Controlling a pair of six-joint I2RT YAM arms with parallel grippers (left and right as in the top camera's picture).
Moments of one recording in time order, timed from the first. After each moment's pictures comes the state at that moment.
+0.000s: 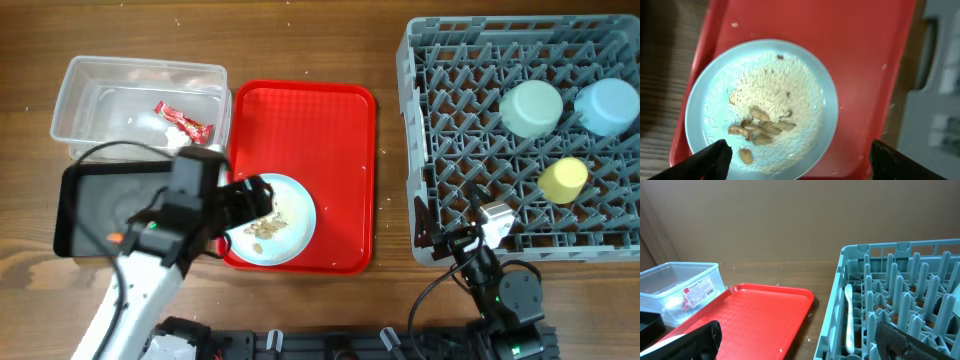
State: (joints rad) left arm -0.29 1.07 0.79 -0.77 0.17 -0.62; right arm 0.28 0.01 0.01 0.00 -0.05 0.17
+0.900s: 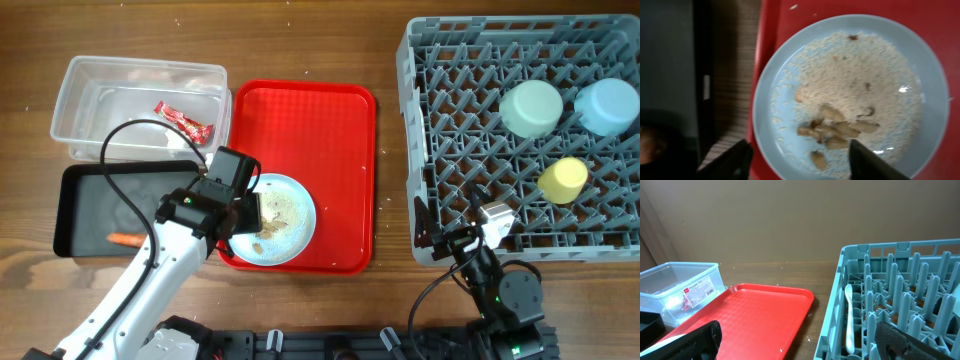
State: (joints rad) left arm -0.38 1.24 0.79 -0.85 -0.14 -0.45; right arm 0.28 0.01 0.01 0.00 -0.05 0.17
